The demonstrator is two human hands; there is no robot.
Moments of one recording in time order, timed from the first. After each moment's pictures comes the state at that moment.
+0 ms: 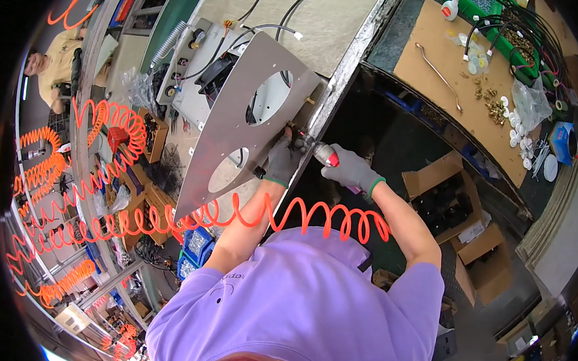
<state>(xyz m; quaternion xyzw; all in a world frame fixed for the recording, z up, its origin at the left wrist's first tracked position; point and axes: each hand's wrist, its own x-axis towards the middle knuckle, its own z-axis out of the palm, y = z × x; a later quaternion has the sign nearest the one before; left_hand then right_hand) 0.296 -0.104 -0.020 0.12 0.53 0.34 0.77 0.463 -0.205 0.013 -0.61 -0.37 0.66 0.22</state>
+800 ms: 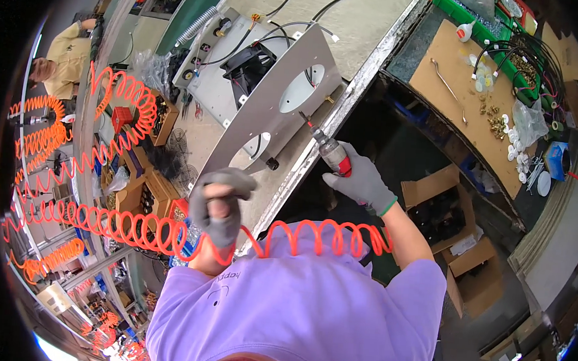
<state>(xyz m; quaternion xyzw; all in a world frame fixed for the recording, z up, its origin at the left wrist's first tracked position) 0.230 -0.136 0.220 0.73 0.18 0.48 0.45 0.444 -0.219 0.092 -0.63 -0.45 0.54 0.33</state>
